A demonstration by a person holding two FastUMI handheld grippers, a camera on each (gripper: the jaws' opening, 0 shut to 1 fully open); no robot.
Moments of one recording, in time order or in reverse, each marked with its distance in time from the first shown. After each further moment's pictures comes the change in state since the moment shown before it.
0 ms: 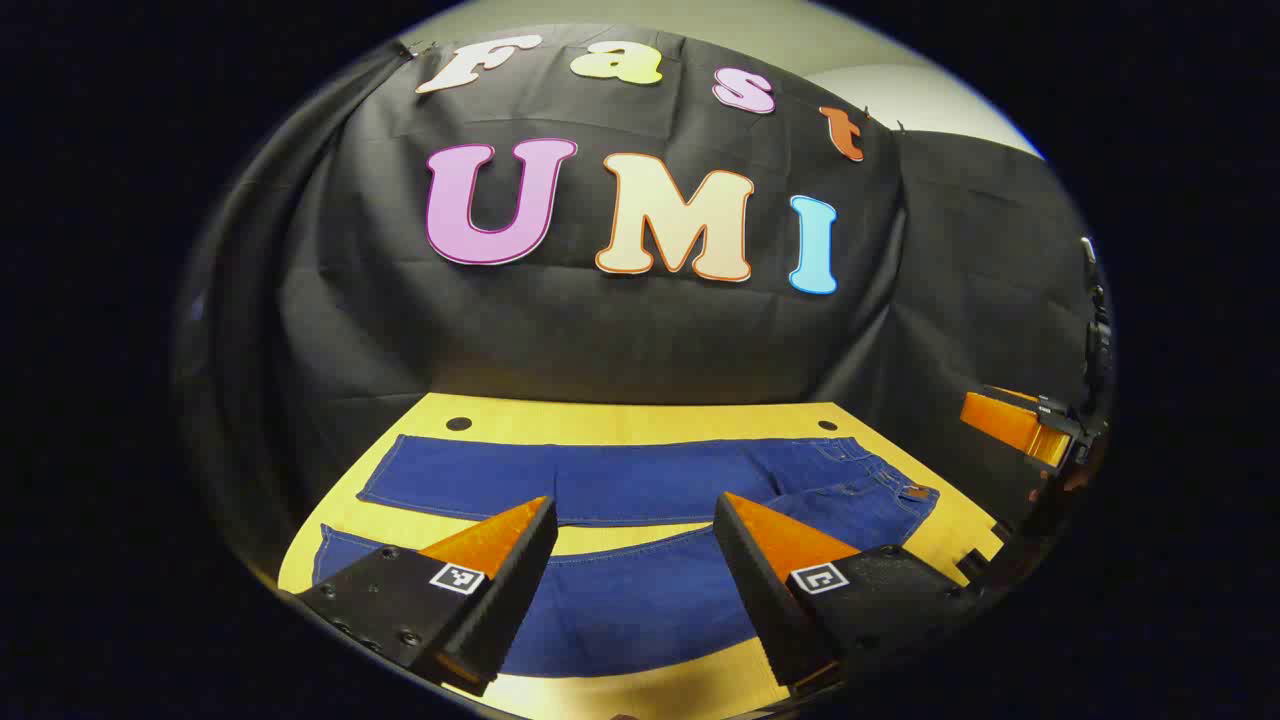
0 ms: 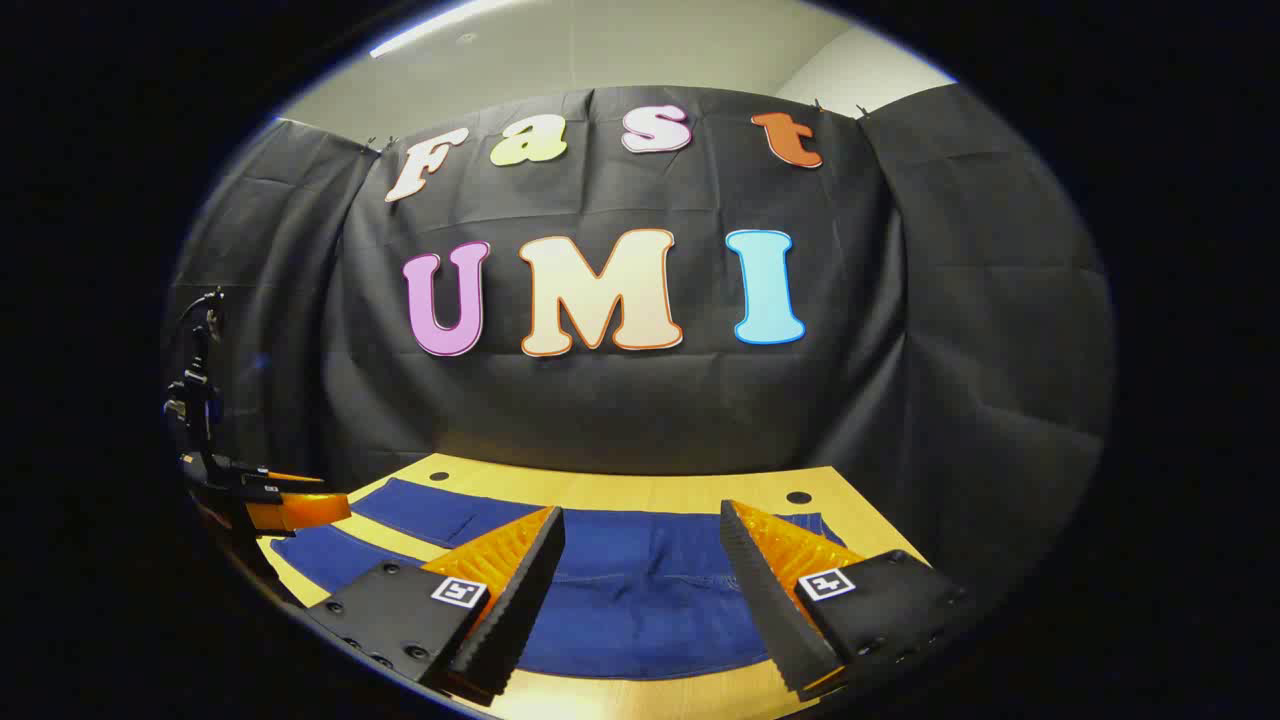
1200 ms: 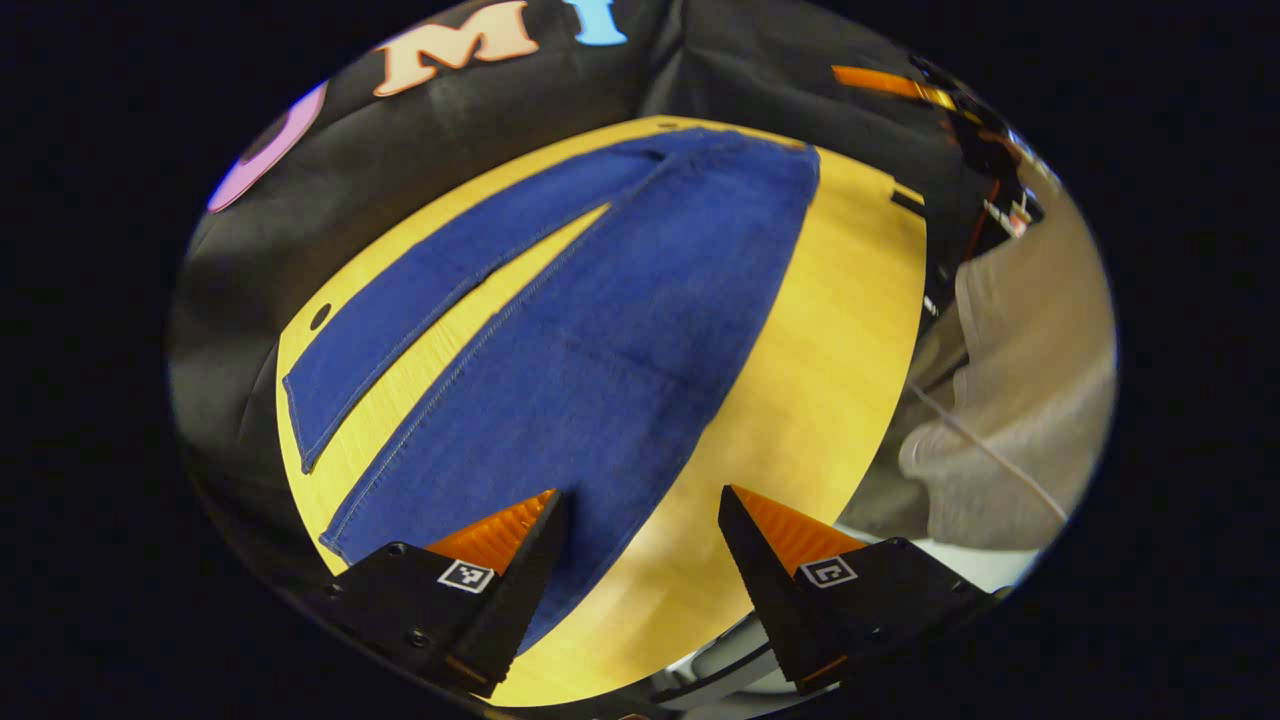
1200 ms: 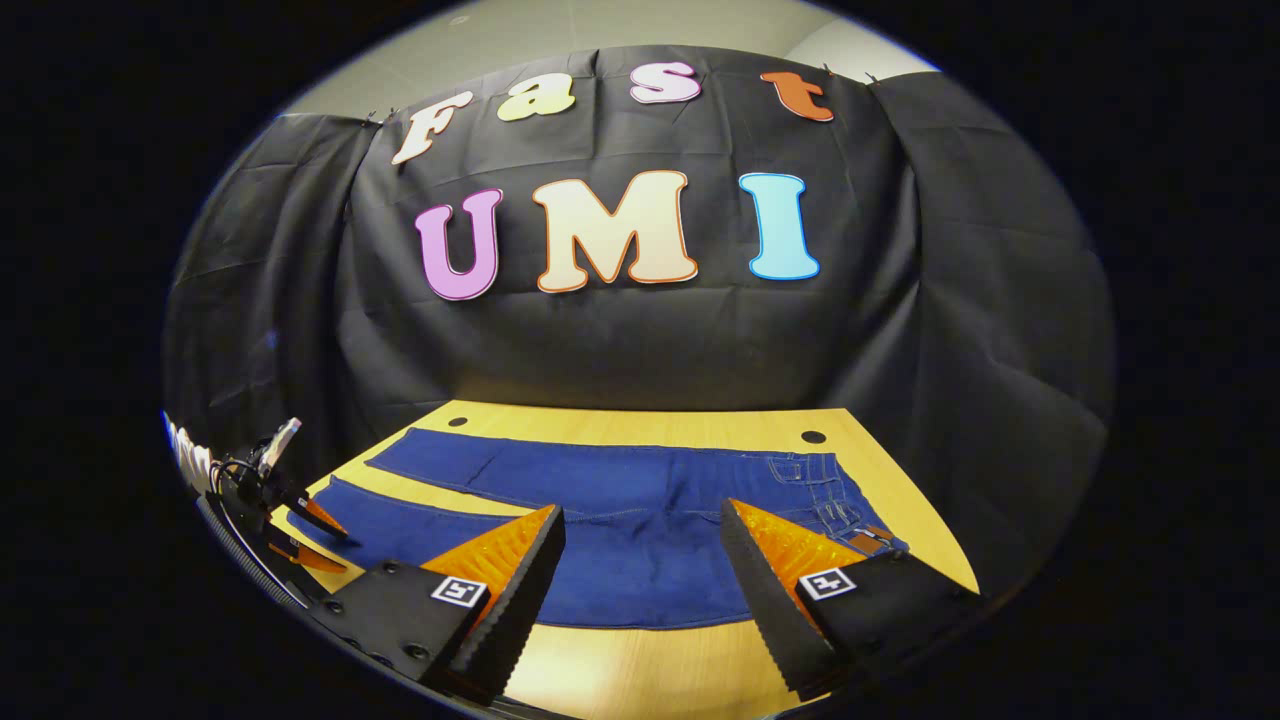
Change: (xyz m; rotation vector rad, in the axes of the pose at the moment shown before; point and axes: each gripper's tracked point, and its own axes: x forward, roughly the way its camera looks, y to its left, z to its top) left arm -0.073 0.123 -0.220 0.620 0.768 -0.471; right arm -0.030 0.002 -0.058 -0.021 0.184 0.021
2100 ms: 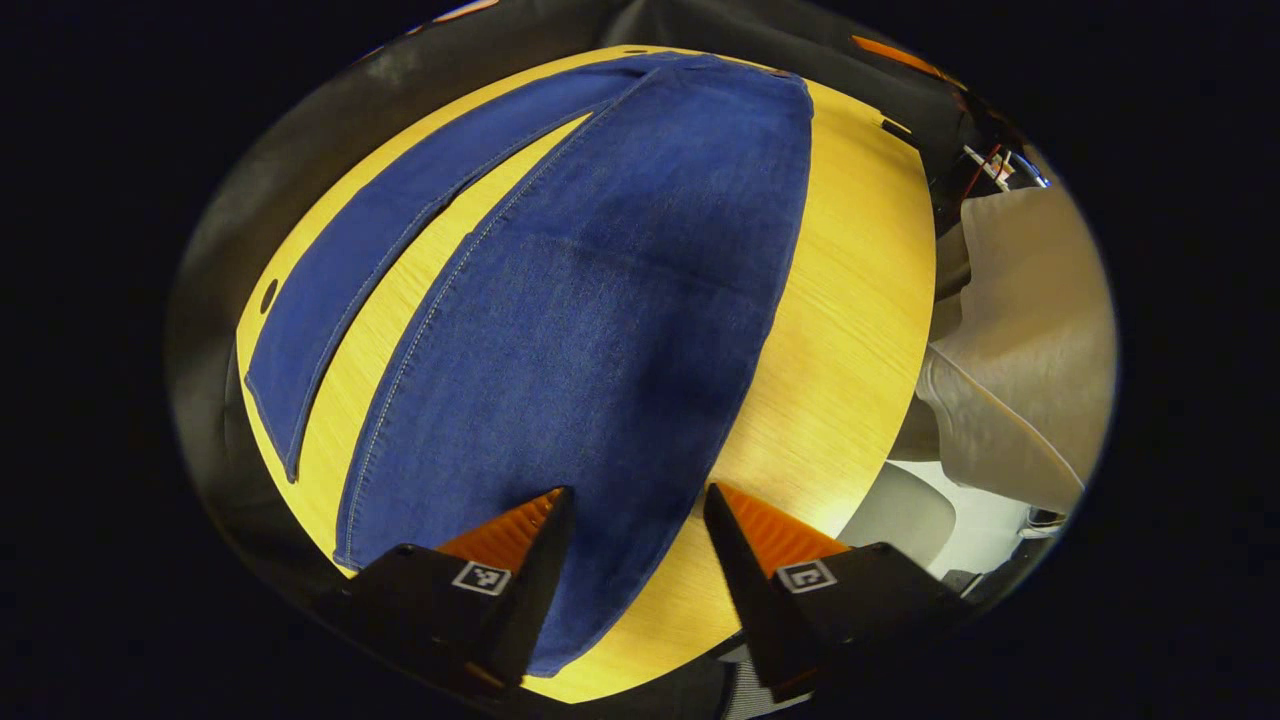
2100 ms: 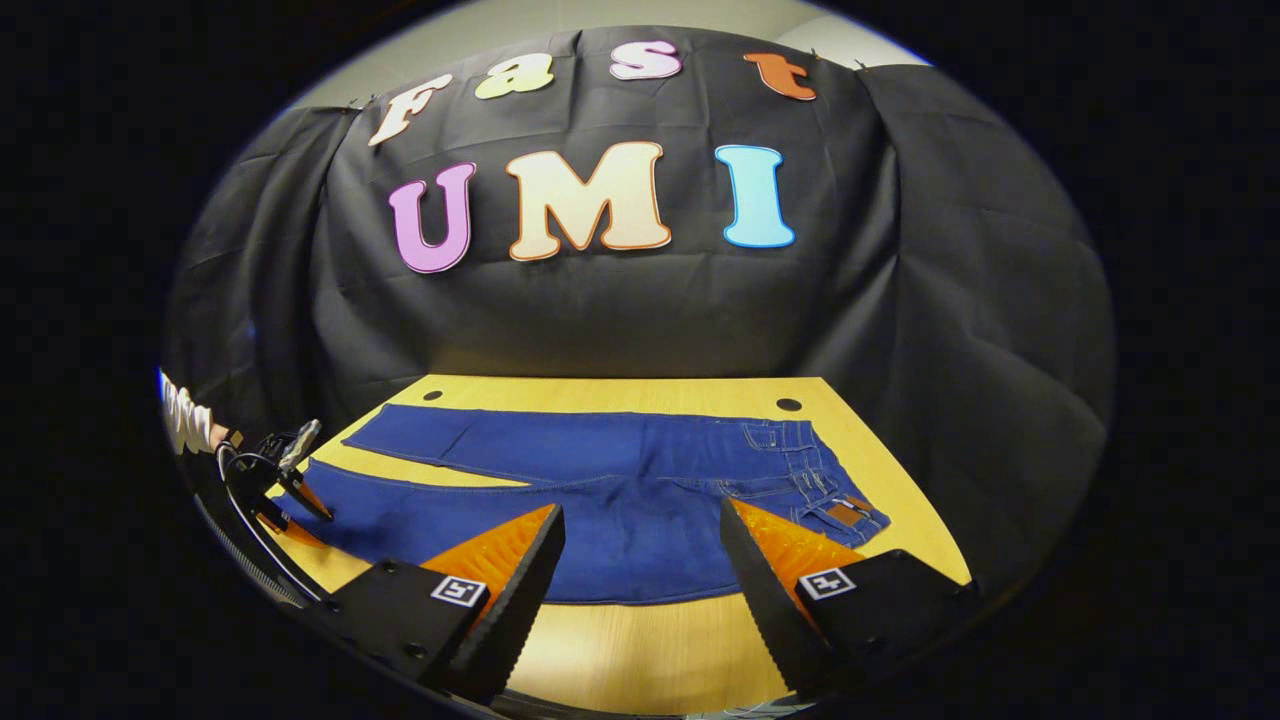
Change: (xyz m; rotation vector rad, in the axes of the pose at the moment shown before) left arm 0.018 0.024 -0.026 0.051 0.243 -0.110; right arm 0.004 -0.016 -0.029 0.025 0.082 -0.047
